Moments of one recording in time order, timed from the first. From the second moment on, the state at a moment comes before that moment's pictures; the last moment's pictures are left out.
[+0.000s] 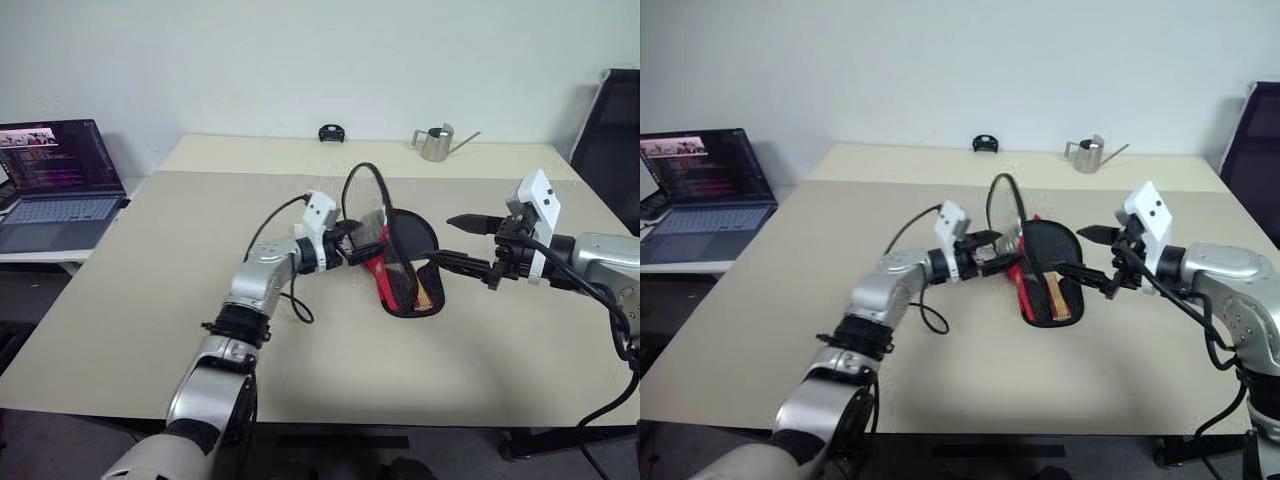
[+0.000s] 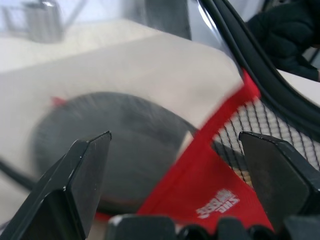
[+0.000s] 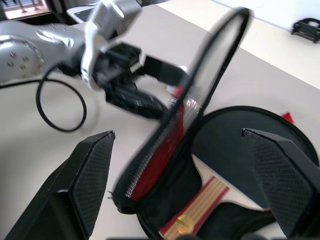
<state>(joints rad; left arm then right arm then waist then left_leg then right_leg) -0.93 0.17 -0.09 0.66 -0.24 0.25 -0.88 -0.56 -0.84 -0.17 -0.39 0.69 0.96 0.76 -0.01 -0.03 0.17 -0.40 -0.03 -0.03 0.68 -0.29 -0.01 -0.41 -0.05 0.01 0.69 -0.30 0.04</state>
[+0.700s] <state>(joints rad) -0.84 0.34 -0.02 0.48 -0.33 0.31 -1.11 -0.52 -0.77 -0.13 -0.24 0.61 0.94 0.62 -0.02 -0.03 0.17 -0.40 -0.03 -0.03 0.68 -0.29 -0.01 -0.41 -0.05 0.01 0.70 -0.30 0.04</state>
